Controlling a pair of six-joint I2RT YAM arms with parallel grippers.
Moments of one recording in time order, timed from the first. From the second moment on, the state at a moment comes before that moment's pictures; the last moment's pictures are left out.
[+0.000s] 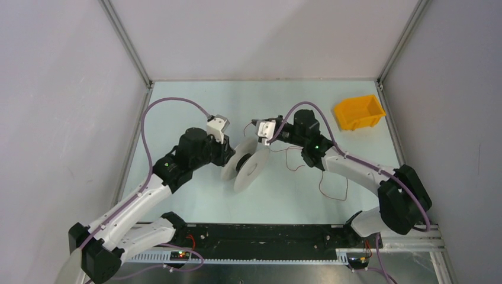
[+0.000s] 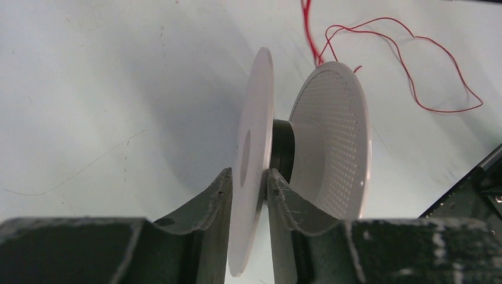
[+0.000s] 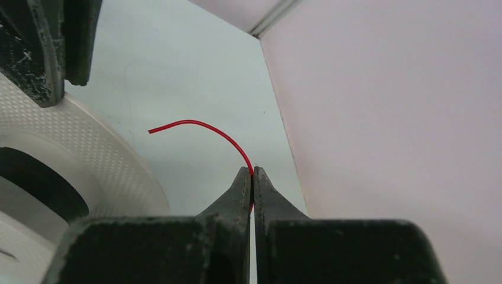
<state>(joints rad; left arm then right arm) -0.62 0.94 0.81 -0.36 0.05 -0.16 0.68 1.42 0.94 0.41 -0.46 -0.81</state>
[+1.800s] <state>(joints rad) -0.48 0.92 0.76 -0.35 0.27 -0.28 0.89 1.43 0.85 0.50 -0.29 -0.81</state>
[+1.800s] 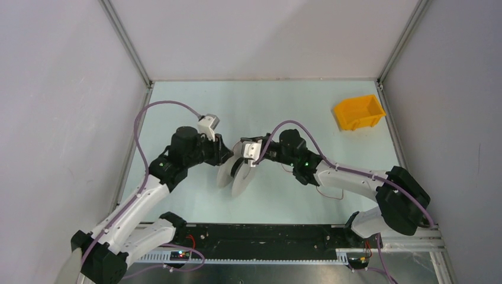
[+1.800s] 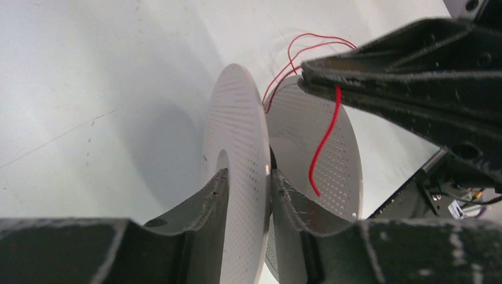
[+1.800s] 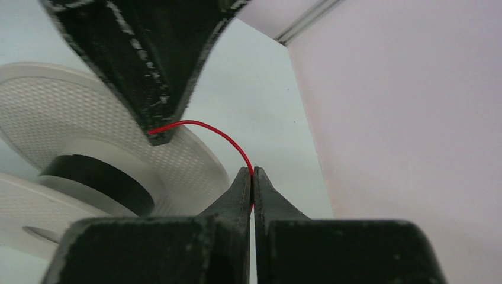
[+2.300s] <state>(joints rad) -0.45 0.83 0.78 -0.36 0.24 -0.29 0.95 1.48 0.85 0.52 -0.22 -0.81</state>
